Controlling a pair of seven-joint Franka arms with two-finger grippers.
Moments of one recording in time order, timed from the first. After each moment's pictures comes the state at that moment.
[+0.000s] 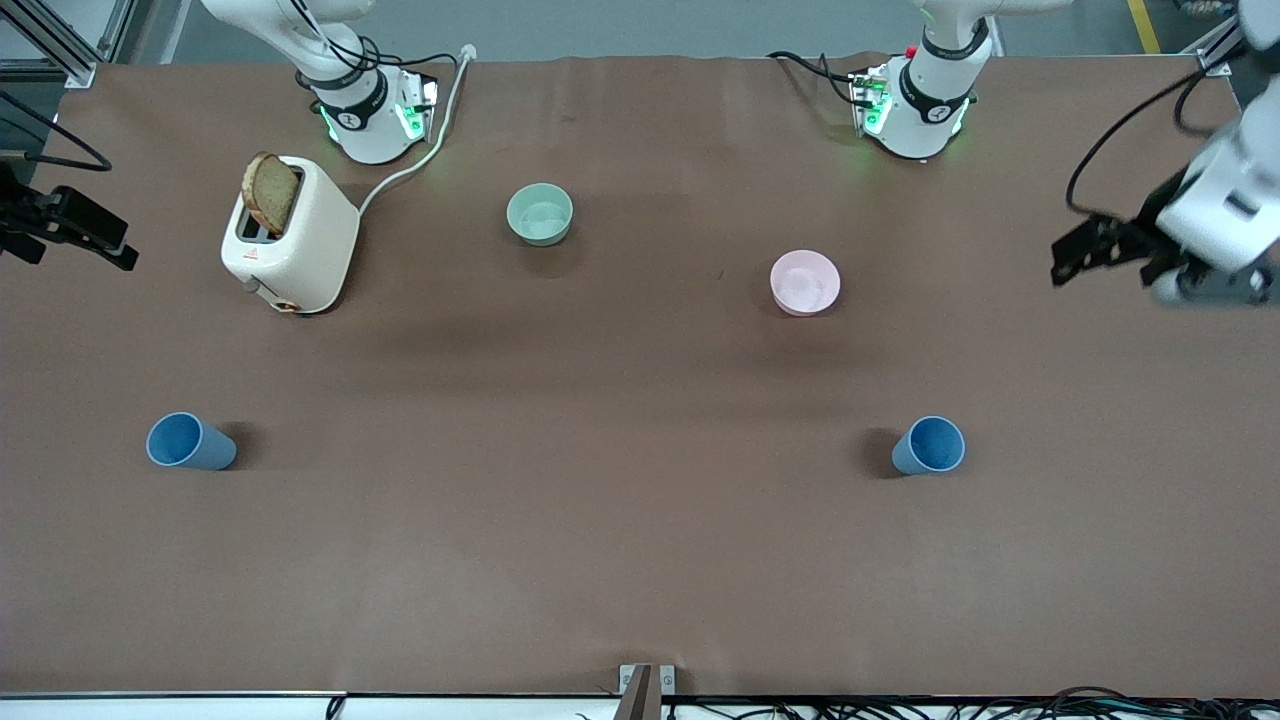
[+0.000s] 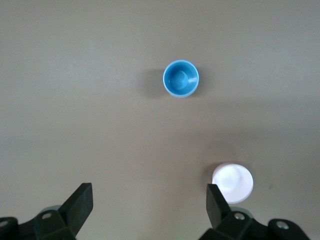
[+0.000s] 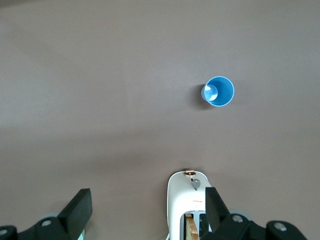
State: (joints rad) left arm -0.02 0.07 -0.08 -1.61 0.01 1.66 -0.08; right arm 0.05 0.00 -0.06 -1.46 0.00 1.49 0.08
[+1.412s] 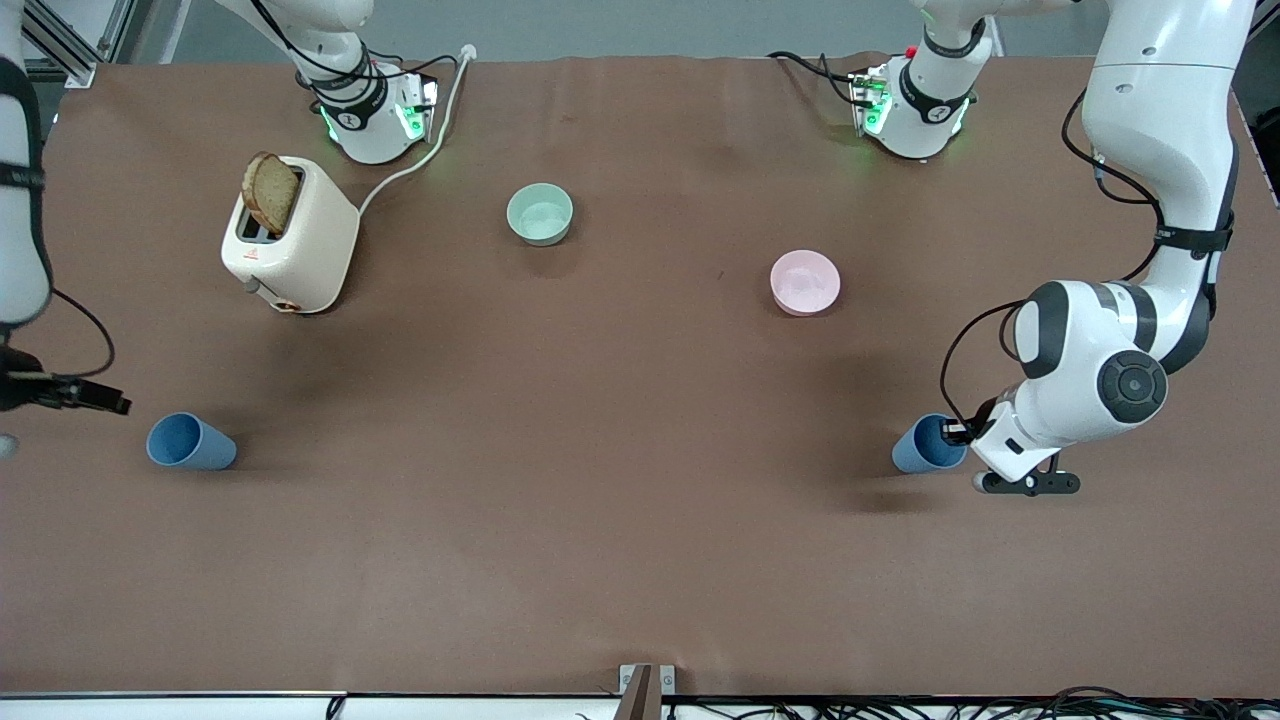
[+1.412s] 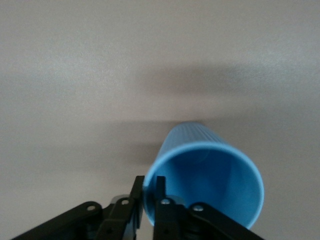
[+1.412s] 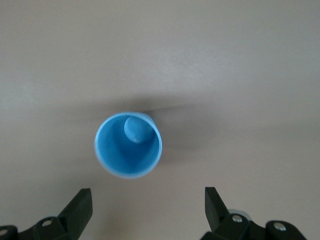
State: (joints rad) left arm -0.01 0.54 -0.09 -1.74 0.01 2.22 -0.07; right arm -0.27 0.46 -0.09 -1.64 0.06 2.06 -0.29
